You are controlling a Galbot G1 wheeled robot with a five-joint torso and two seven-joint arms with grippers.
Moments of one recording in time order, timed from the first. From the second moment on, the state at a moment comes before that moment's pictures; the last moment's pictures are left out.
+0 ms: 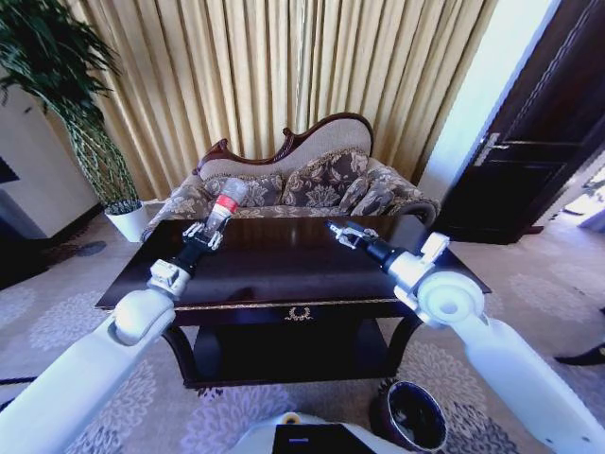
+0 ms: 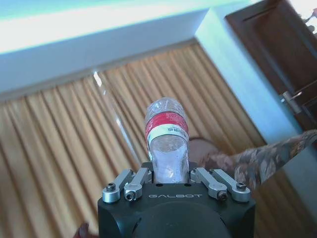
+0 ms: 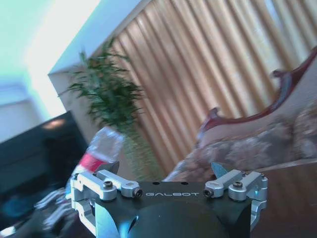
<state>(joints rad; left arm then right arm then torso) 1.07 -0.64 -0.29 -2.12 -0.34 0.00 -0.14 -0.98 0.74 0.36 2.25 1.48 -0.34 0.14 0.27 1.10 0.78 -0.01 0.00</state>
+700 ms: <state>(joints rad) 0.85 -0.59 -0.01 -2.24 -0.34 0.03 -0.16 -0.76 0.78 0.18 2.17 1.55 -0.36 0.11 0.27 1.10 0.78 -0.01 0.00</state>
